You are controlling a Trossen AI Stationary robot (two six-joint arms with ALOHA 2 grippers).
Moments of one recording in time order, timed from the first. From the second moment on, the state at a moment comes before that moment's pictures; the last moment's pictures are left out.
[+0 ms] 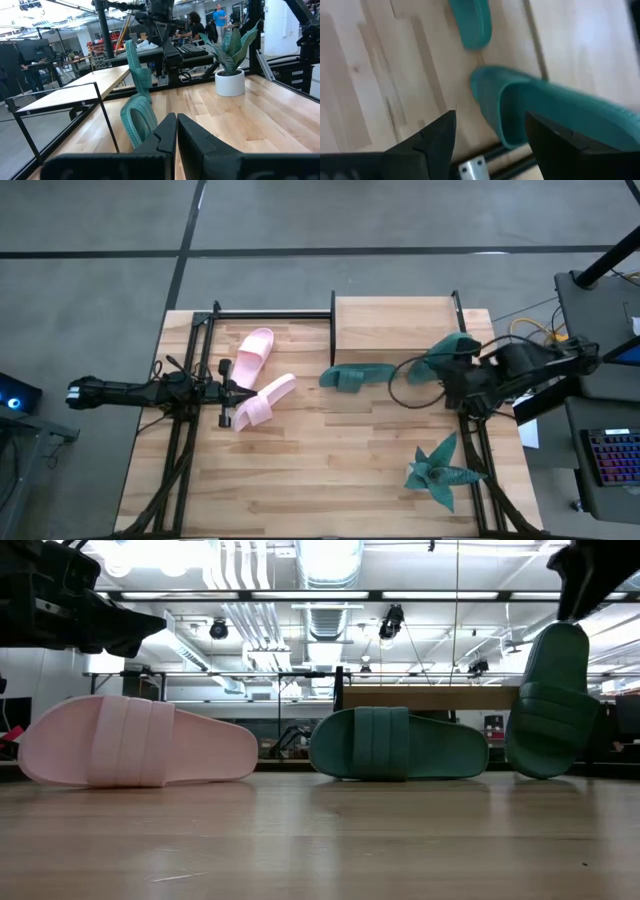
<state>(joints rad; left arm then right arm) -0.03 0.22 0.01 0.20 -0.06 0.19 0.29 0.93 1.11 -1.57 0.46 0.45</state>
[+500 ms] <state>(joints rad) -0.03 0.22 0.01 0.20 -0.06 0.19 0.29 0.90 0.86 -1.46 0.45 0.47</state>
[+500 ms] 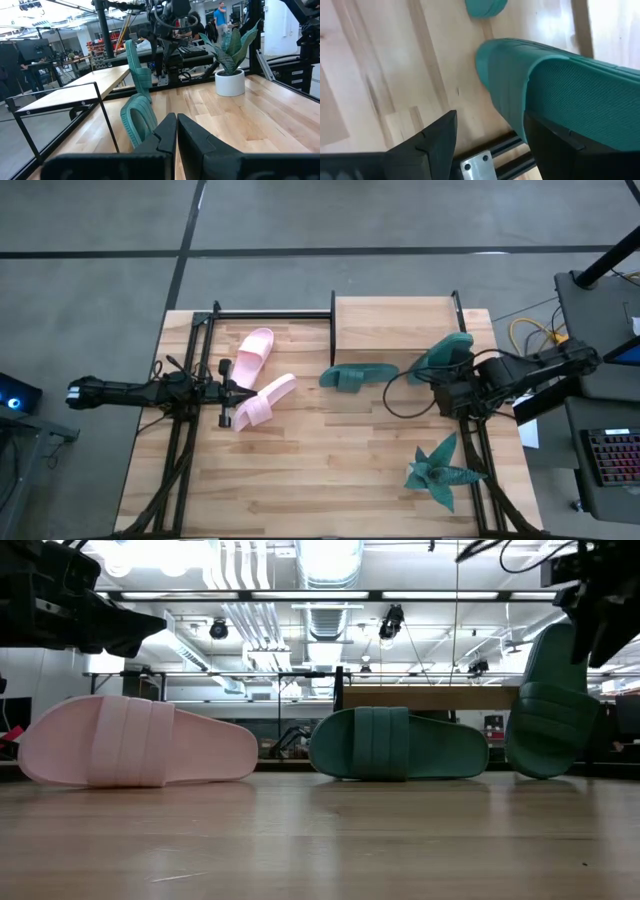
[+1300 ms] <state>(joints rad) -0.03 0.22 0.01 0.20 -0.06 0.19 0.18 0.91 0.76 -1.35 0.55 0.47</state>
